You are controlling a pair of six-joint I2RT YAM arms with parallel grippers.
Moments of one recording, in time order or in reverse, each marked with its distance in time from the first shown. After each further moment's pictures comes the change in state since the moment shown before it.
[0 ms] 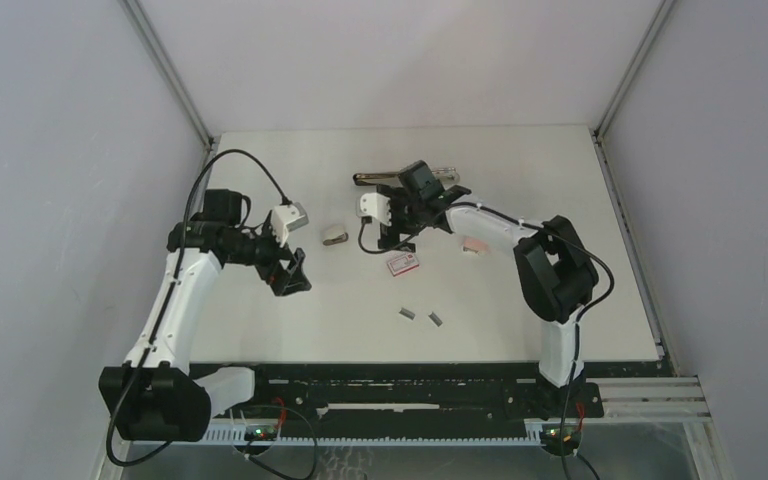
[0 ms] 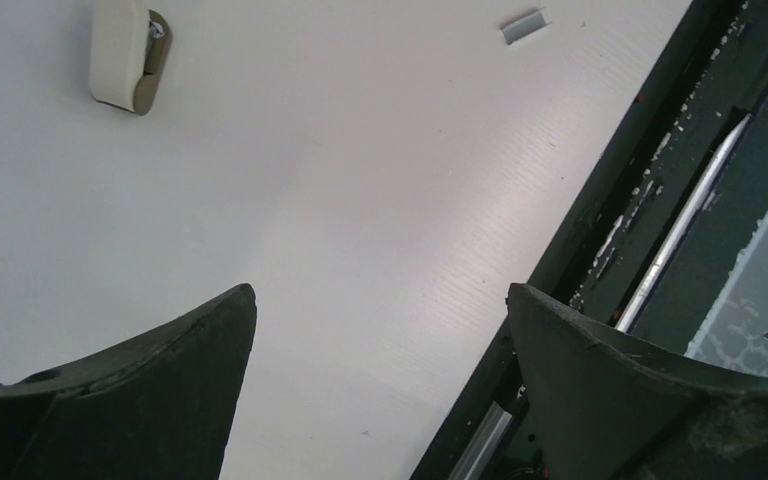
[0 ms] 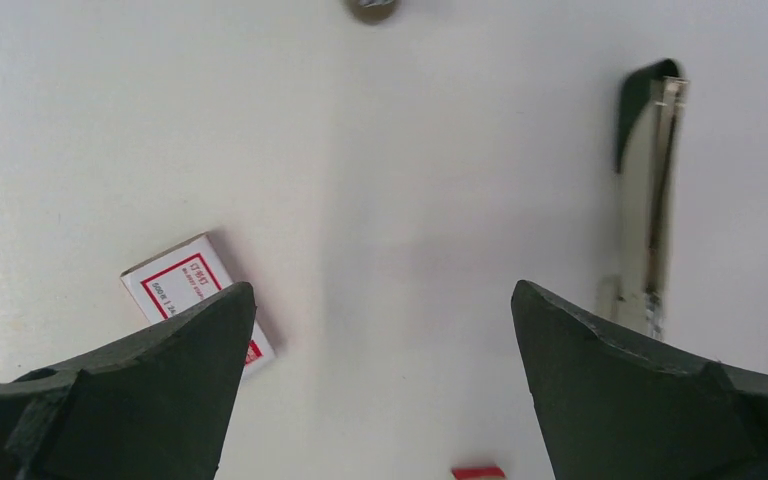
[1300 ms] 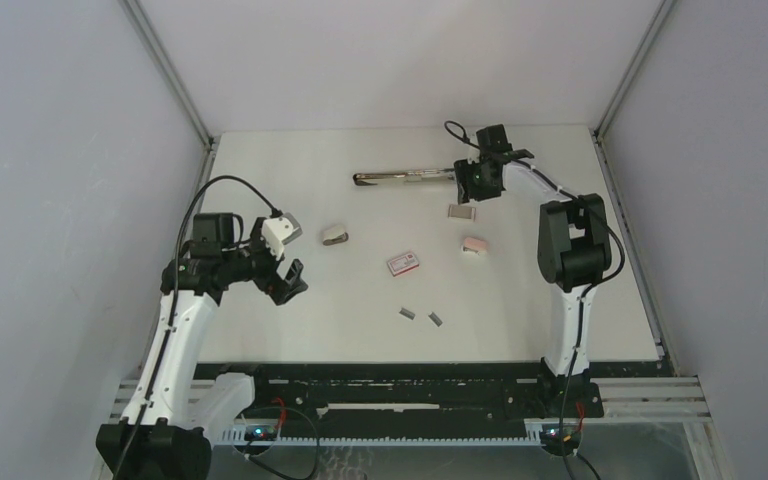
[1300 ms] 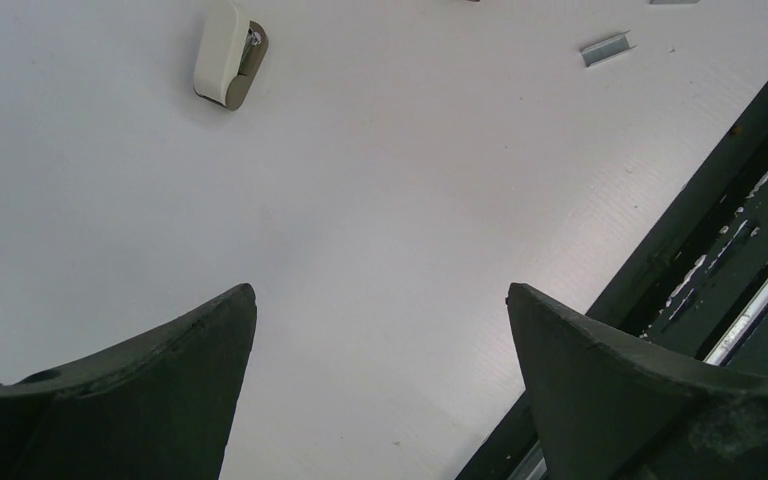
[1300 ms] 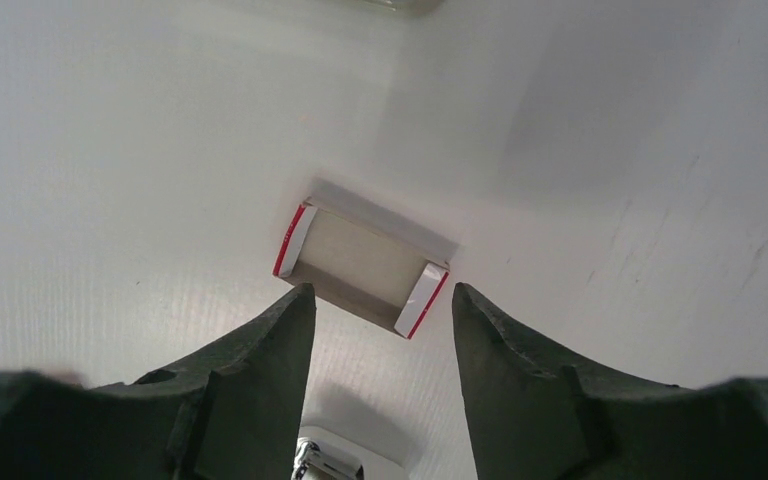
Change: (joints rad) left arm 0.000 -0.240 -0.164 0.200 -0.111 -0.116; right arm -0.419 0.142 0.217 -0.182 0.258 0.981
